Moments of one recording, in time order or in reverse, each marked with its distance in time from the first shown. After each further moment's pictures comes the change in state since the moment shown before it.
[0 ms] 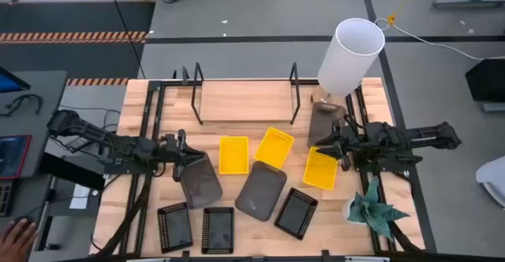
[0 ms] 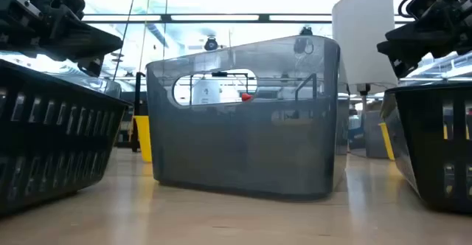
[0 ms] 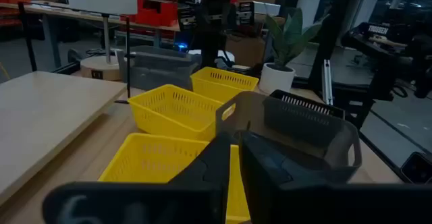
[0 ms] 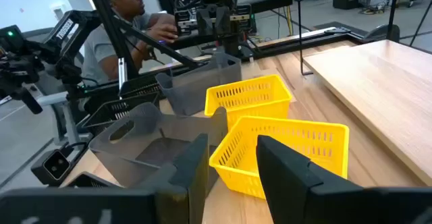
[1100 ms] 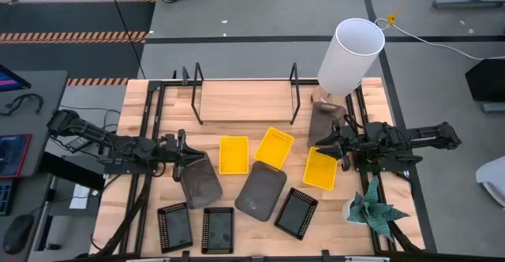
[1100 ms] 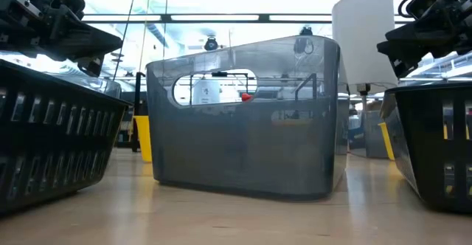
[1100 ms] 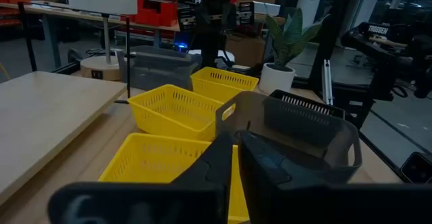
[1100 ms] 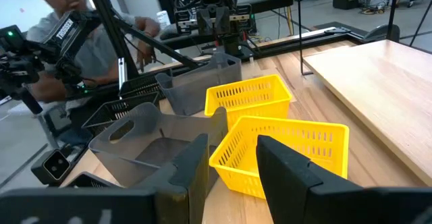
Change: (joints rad) left arm 0.000 0.000 0.000 0.000 0.000 0.000; right arm 0.000 0.000 0.000 0.000 0.000 0.000
